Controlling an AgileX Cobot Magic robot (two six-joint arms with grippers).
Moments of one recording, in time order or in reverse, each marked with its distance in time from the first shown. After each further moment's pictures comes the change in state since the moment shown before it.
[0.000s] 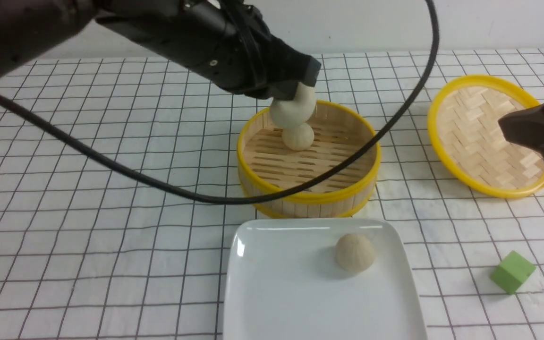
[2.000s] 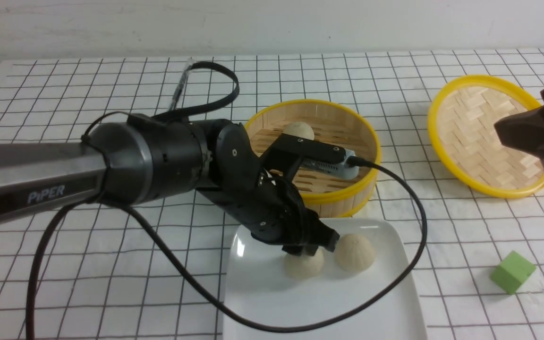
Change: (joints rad) right arm 0.000 0.000 0.000 0.034 0.009 -0.001; left arm -0.103 0.245 0.359 -0.155 -0.291 0.177
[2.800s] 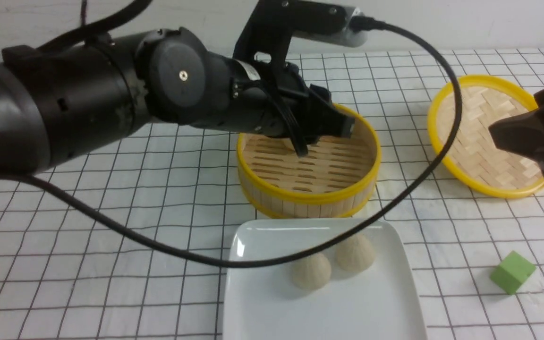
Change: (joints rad) right arm 0.000 0.000 0.000 0.041 0.000 -0.022; left arm 0.000 -0.213 -0.108 0.043 -0.219 0.007
